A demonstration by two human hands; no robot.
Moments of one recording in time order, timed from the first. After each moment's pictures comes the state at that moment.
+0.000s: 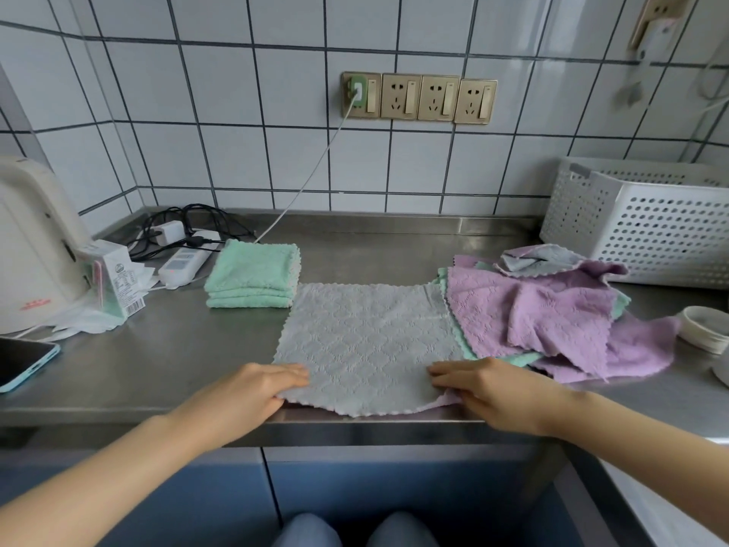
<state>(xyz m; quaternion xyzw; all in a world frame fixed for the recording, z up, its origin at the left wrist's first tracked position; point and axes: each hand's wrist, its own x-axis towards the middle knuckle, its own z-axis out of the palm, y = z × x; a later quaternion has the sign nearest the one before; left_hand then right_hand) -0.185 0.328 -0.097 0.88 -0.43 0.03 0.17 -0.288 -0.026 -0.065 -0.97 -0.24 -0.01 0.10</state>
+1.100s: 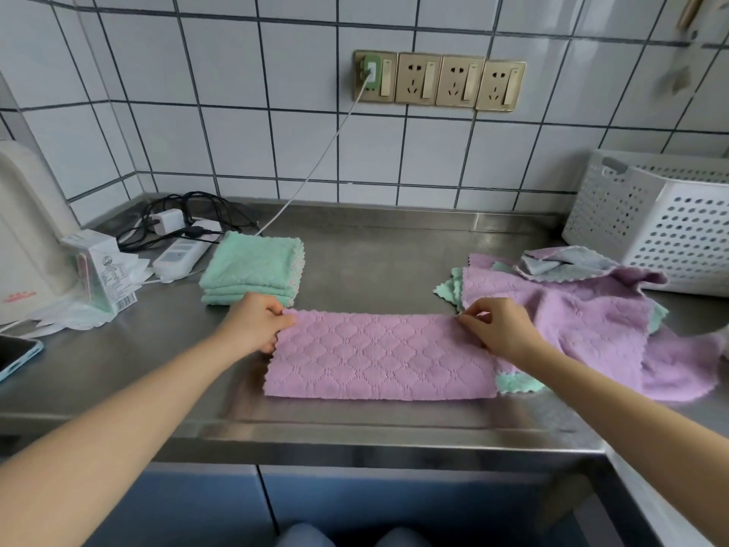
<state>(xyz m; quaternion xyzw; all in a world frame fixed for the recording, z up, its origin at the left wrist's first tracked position) -0.086 0.287 -0.082 0.90 -0.06 -0.03 0.43 -0.184 -0.054 -0.073 -0.94 0.13 -0.13 0.29</state>
